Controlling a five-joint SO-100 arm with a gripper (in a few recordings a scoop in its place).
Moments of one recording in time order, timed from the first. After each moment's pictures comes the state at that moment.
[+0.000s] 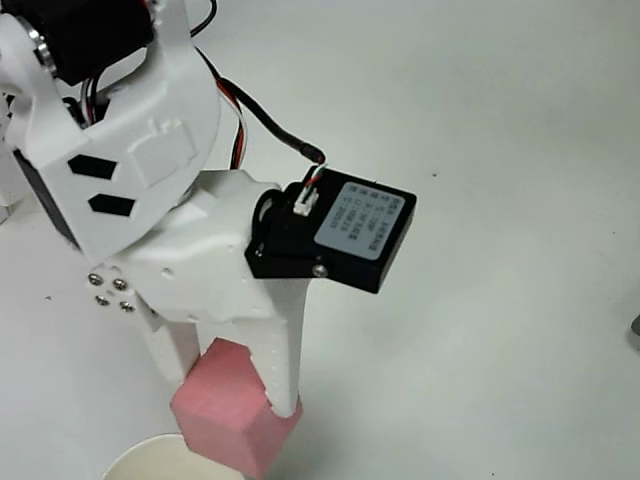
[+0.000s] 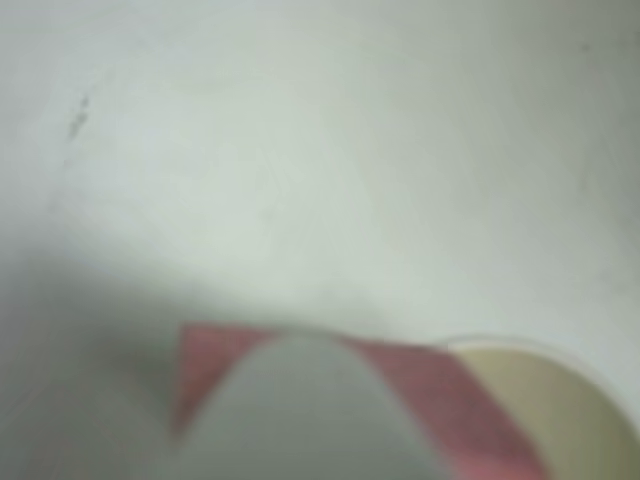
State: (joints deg) arm 14.2 82.9 57.0 84.8 -30.5
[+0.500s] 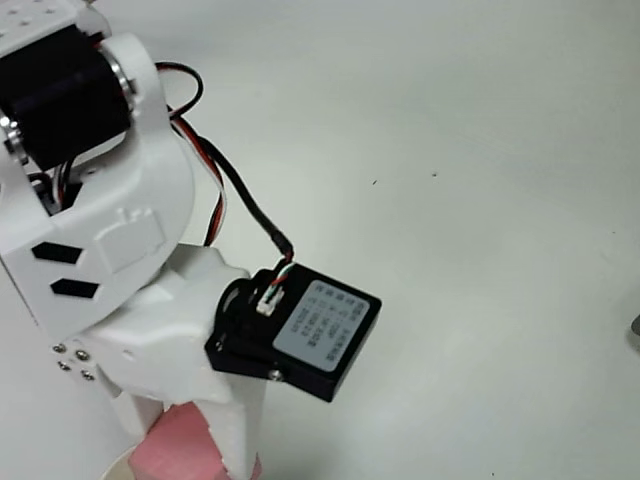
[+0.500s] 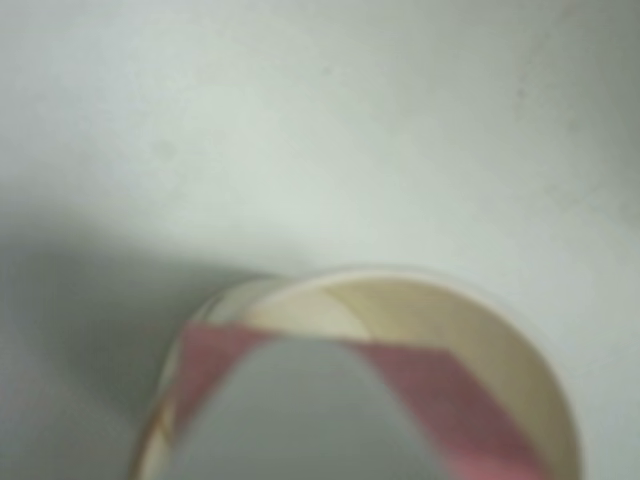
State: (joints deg) arm 20.0 77.3 54.9 84.8 -31.6
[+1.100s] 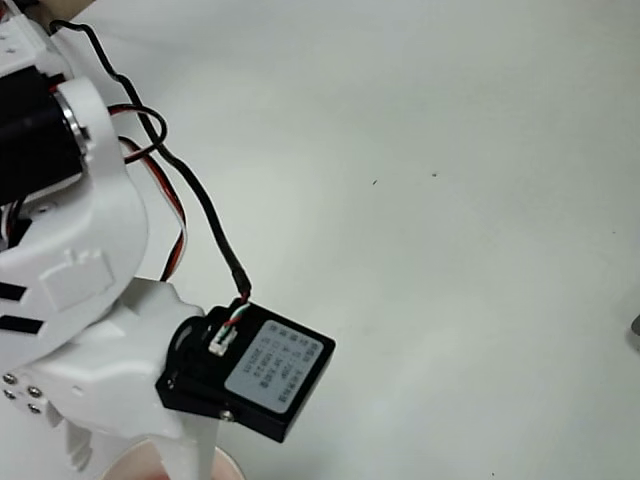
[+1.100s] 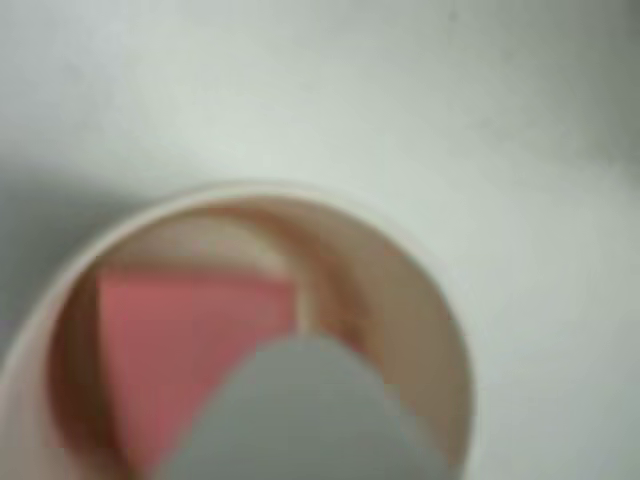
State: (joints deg) arm 23.1 76.2 52.6 86.8 -35.9
